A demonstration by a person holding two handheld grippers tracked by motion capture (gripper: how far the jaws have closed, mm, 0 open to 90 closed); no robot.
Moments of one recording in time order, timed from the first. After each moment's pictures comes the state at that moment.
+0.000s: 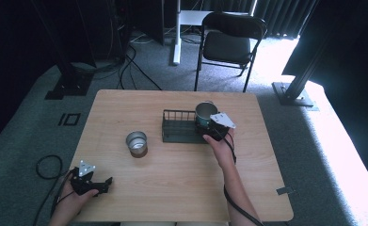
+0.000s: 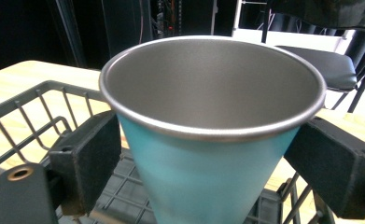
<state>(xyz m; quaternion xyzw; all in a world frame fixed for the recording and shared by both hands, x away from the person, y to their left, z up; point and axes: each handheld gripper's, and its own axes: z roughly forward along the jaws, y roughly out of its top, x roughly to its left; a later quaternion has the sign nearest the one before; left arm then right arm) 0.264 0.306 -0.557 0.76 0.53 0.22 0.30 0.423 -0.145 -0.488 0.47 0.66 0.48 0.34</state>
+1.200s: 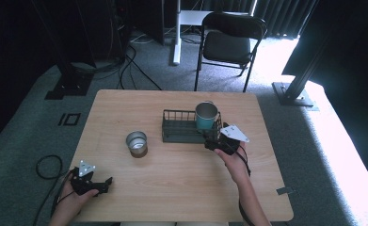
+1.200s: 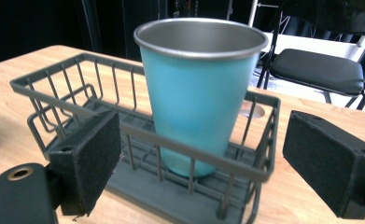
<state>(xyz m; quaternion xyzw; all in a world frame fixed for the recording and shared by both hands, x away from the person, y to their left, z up) 0.264 0.306 -0.557 0.76 0.53 0.22 0.30 0.372 -0.178 -0.487 0.43 0.68 0.49 0.33</state>
